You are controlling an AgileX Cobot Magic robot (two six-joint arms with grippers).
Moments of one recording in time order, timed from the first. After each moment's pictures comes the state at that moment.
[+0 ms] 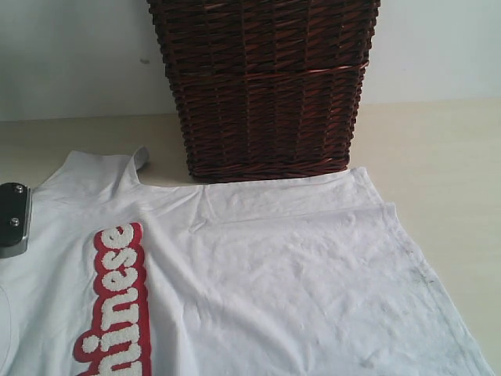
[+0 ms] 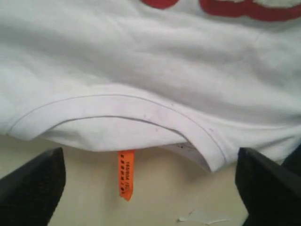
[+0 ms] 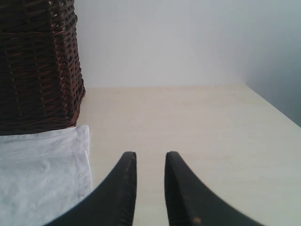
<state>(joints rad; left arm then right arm) -0.22 1.43 -0.80 0.01 1.08 1.02 -0.02 0.01 0.00 -0.22 0.25 0.19</state>
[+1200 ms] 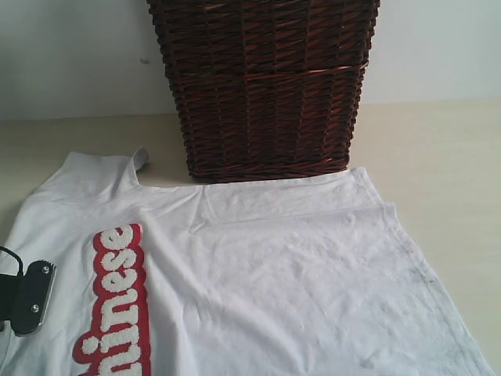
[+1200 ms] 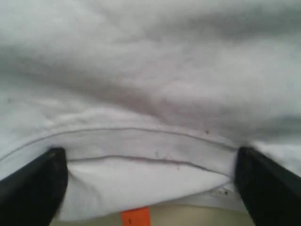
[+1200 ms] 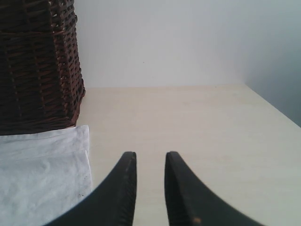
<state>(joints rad) -0.22 1.68 -0.58 0.17 0.65 1.07 -0.02 0.01 0.00 -0.22 0.25 0.19</state>
